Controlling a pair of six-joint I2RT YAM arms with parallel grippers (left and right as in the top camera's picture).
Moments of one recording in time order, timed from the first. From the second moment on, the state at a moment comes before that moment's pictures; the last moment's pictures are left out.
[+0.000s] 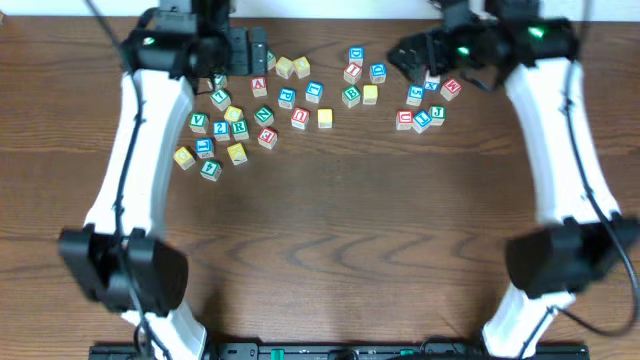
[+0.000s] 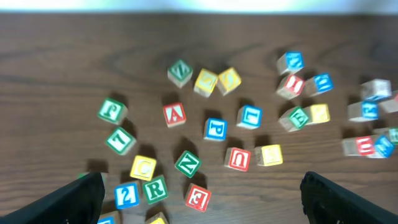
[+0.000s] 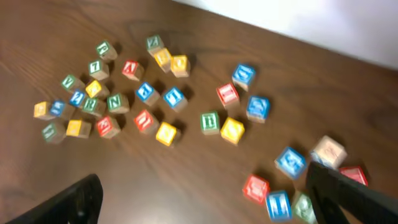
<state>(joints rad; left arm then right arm) -0.13 1.89 1.89 -0.90 0.13 -0.11 0.16 2.00 2.10 -0.98 -0.43 -0.17</state>
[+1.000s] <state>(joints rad) -0.13 2.24 1.90 -0.62 -0.08 -0.27 0.43 2.41 2.13 -0.40 0.06 0.42</state>
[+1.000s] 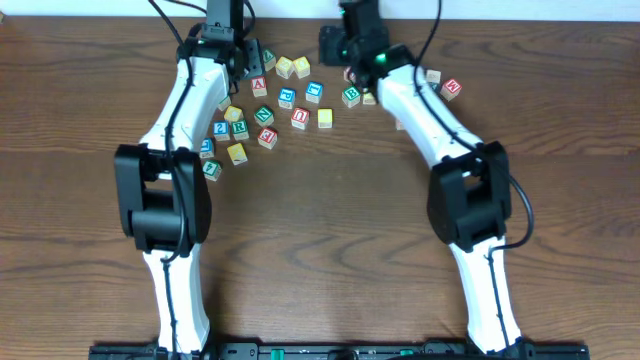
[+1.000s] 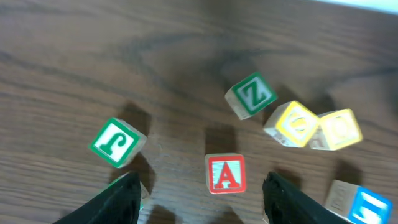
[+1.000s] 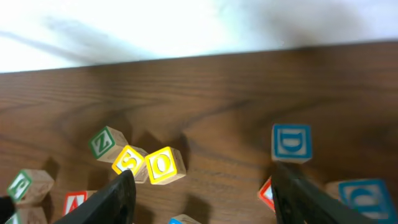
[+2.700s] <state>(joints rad) -0.13 2.38 1.84 -0.46 0.02 -0.30 0.40 2.46 2.13 -0.47 0.18 0.52</state>
